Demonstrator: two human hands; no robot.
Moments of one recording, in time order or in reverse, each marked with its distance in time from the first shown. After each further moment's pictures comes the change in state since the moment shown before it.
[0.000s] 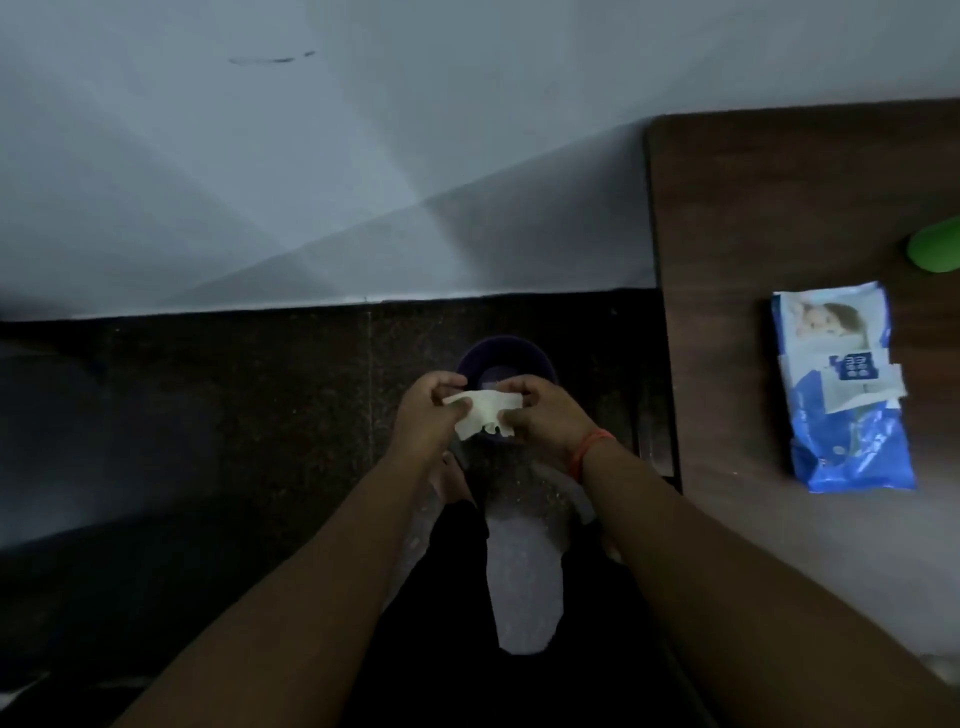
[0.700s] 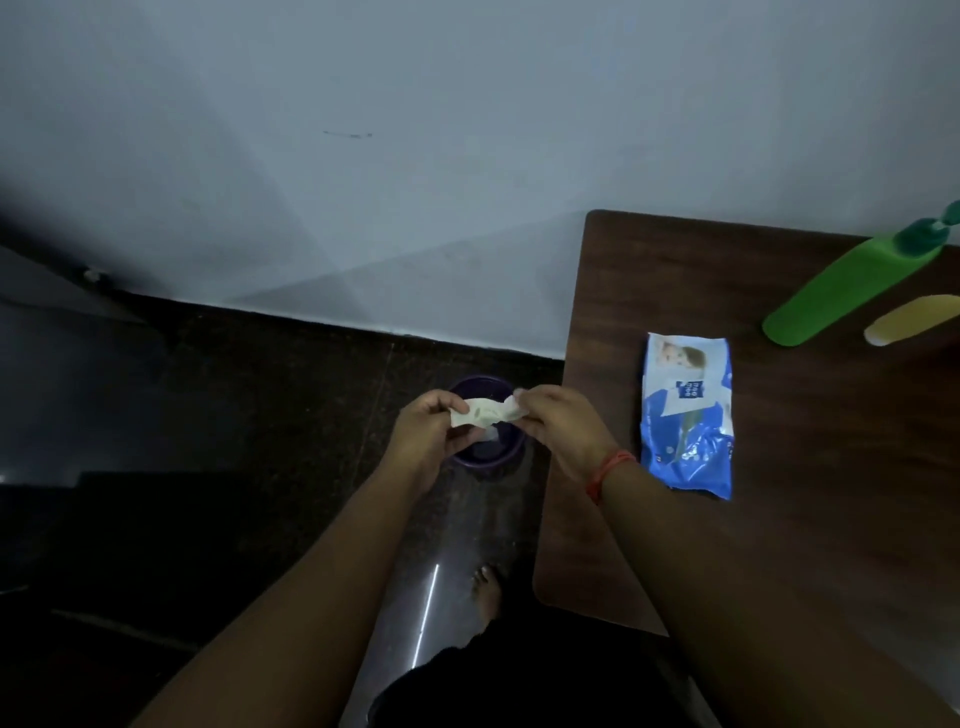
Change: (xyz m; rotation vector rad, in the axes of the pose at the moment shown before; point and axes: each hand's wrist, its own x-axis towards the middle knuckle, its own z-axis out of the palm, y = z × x) left_hand -0.167 0.036 0.107 -0.528 0.116 0.022; right_hand -0.136 0.000 -0.129 0.146 -0.123 -0.216
